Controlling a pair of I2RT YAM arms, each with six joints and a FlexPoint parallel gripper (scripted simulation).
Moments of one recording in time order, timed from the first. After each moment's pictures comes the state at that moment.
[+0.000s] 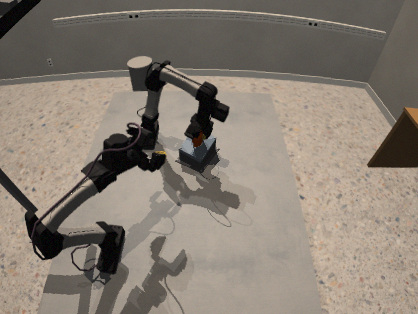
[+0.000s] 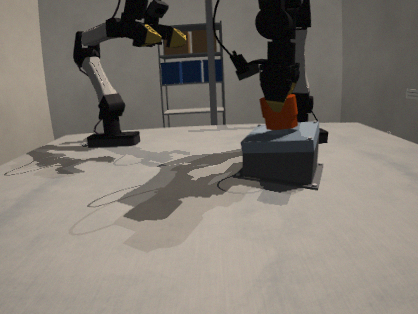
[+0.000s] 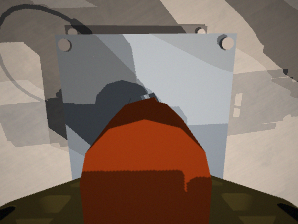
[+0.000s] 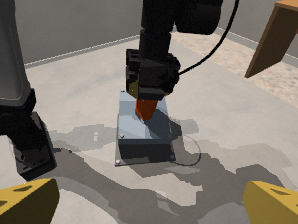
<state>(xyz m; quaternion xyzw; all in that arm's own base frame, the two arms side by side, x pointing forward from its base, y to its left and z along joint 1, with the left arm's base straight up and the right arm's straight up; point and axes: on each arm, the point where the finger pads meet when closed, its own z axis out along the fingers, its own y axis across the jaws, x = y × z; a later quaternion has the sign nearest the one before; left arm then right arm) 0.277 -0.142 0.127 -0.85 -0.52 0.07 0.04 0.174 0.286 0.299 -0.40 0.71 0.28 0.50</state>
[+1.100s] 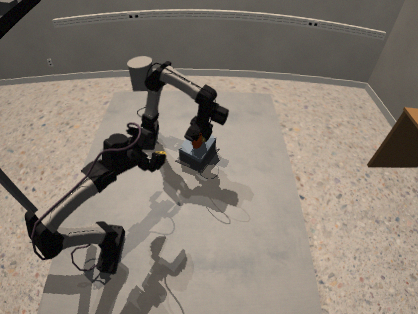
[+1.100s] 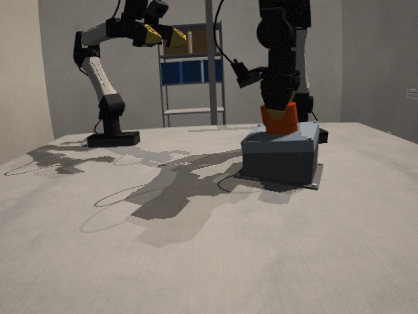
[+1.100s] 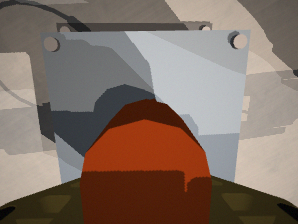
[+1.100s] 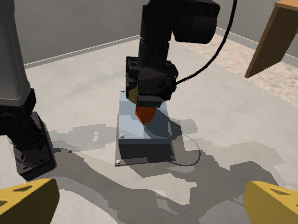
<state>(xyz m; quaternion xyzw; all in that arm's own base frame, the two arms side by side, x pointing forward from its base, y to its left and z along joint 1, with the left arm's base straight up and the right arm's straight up) 0.276 -0.141 0.110 -0.85 -0.52 0.07 0.04 0.174 0.286 0.299 -0.40 0.71 0.28 0.50</state>
